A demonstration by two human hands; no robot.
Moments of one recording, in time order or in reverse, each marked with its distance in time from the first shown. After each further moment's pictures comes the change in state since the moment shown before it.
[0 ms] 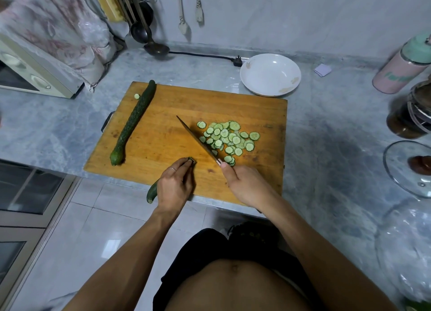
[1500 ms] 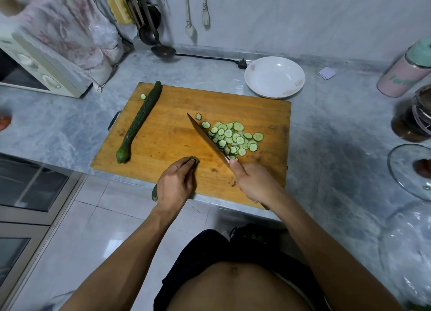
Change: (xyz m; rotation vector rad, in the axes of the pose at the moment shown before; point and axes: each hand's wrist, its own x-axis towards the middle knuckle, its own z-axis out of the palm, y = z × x) left_hand 0.000 0.003 -0.019 0.047 -0.098 -0.042; right_hand -0.001 0.008 -0.005 0.091 0.031 -0.006
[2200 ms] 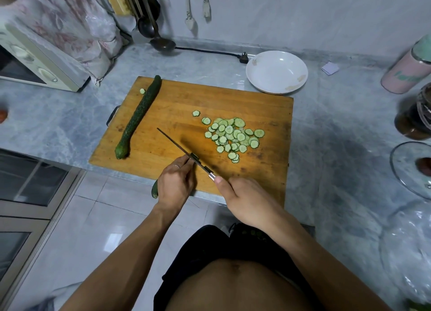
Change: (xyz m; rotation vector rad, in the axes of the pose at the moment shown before) left_hand -0.001 -0.001 0.003 0.043 0.015 0.091; right_hand -0.040 -0.026 0.012 -0.182 -0.105 -0.080
